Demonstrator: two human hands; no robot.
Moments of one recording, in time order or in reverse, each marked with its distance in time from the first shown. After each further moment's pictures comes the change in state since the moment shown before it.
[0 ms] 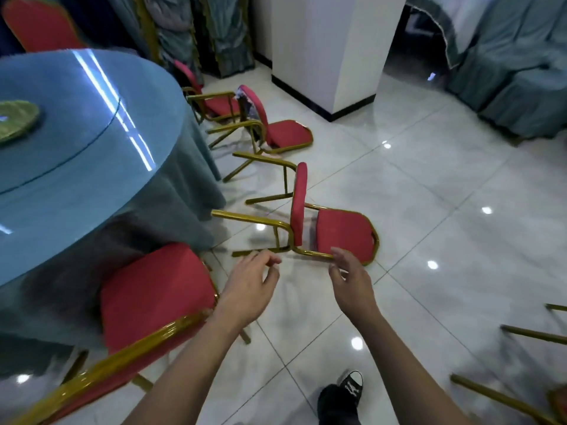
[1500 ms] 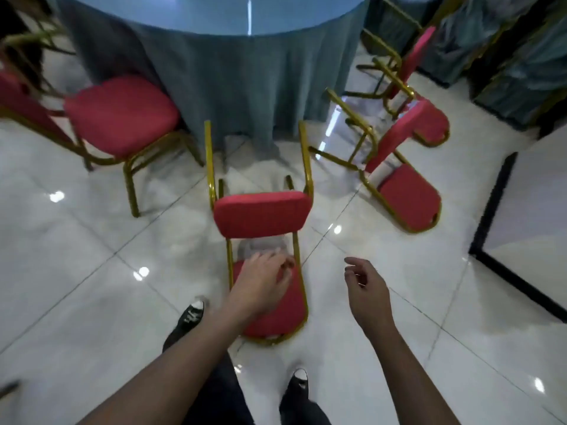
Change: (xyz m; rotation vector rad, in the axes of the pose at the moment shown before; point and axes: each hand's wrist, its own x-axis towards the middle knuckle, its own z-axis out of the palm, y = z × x) left_hand 0.642 0.290 0.340 -0.160 0.639 -0.889; right_hand 0.830 0.072 -0.237 -0.347 -1.012 -0.448
